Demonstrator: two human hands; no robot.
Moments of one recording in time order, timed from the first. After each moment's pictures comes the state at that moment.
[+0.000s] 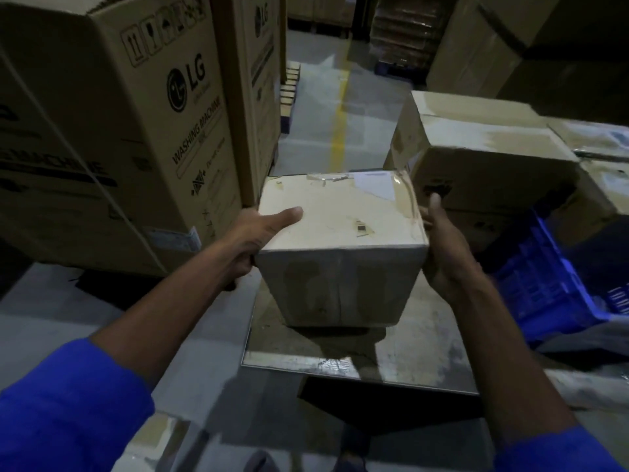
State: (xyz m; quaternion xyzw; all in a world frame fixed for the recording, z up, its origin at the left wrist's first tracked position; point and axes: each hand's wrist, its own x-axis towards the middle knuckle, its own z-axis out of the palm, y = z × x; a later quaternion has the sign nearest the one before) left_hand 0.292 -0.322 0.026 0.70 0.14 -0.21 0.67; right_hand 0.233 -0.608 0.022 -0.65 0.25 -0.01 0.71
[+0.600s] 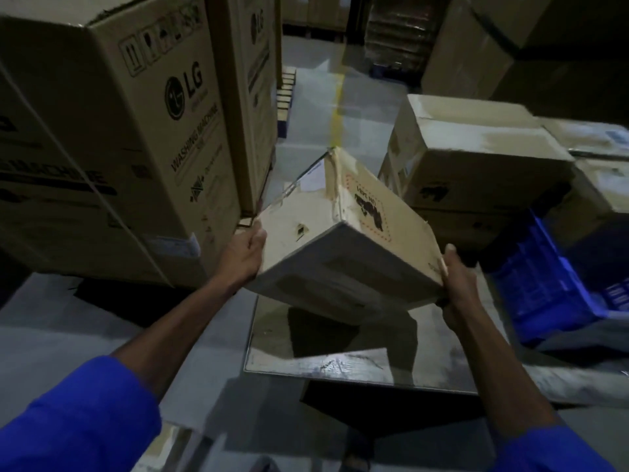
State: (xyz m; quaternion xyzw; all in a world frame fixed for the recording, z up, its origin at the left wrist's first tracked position) left_hand 0.296 -0.301 -0.031 0.90 0.02 -0.09 0.42; right_hand 0.200 -0.643 -0.040 -0.63 0.41 -0.09 0.65
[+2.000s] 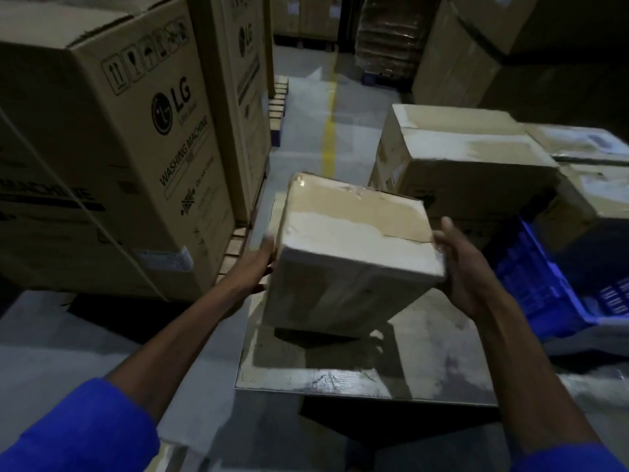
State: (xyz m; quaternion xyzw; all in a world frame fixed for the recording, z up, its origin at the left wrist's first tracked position) left_hand 0.282 -0.338 -0.007 0.74 0.10 -0.23 0.62; right_hand 0.207 -0.656 0.032 -0.63 0.24 0.00 0.74
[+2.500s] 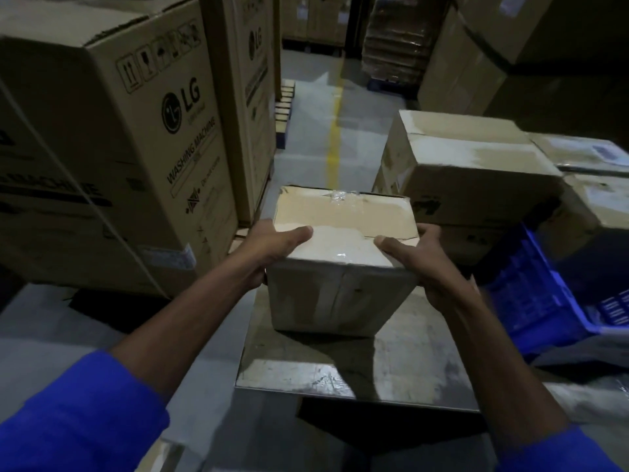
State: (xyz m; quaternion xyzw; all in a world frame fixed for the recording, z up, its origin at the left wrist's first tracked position) left_hand 0.306 -0.359 0.027 0.79 0.11 -0.18 0.58; right_hand 0.235 -0.607 0.039 -0.77 0.24 0.01 0.59
